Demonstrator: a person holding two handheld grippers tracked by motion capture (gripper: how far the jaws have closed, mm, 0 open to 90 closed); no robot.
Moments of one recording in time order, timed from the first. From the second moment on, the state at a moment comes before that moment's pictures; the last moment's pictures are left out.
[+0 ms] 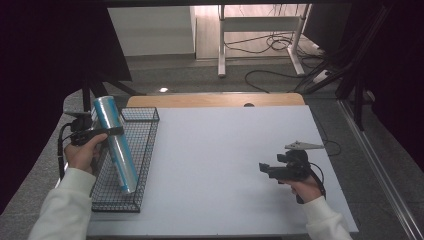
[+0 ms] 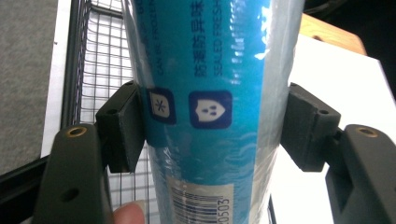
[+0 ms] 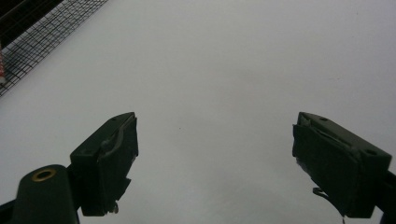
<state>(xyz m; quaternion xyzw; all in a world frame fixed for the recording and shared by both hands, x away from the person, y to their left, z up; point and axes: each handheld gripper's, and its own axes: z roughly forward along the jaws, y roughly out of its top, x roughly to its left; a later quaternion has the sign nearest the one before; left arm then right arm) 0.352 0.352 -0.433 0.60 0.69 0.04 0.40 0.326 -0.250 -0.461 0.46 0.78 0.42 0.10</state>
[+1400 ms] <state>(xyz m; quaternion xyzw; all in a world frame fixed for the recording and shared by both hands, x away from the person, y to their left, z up) 0.413 0.295 -0.477 0.65 0.72 0.16 0.18 0.328 -0.248 -0.464 0.46 0.78 0.40 0.11</state>
